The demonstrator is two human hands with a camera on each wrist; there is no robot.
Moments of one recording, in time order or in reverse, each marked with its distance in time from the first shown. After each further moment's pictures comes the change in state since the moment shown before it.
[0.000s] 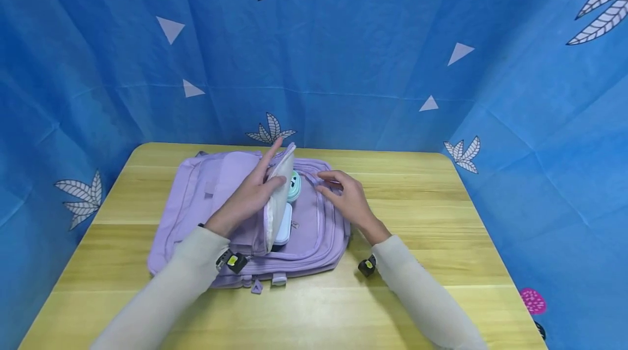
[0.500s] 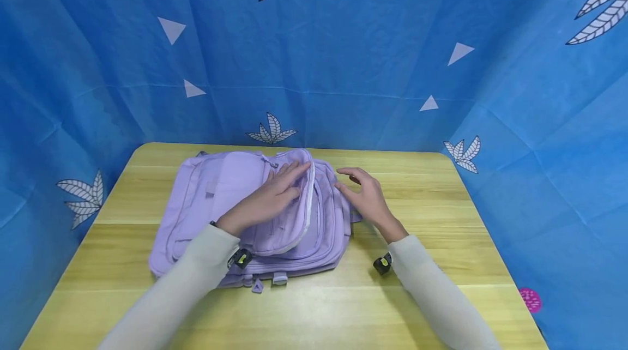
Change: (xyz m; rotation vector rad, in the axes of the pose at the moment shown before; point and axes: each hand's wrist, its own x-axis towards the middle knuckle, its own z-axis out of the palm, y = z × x) left_hand 0.007 -0.001 0.017 0.394 -0.202 0.071; right_hand -0.005 0.012 -0.037 -0.180 0.049 0.031
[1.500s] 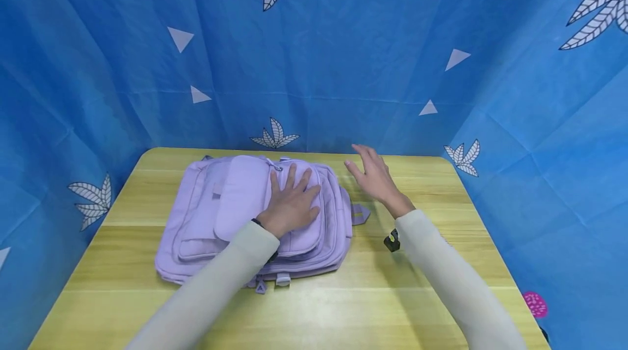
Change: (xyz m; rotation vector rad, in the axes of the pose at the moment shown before) left_hand 0.019 0.028 0.043 0.695 -0.018 -0.185; right_hand 0.040 -0.007 -0.034 -0.254 -0.107 0.065
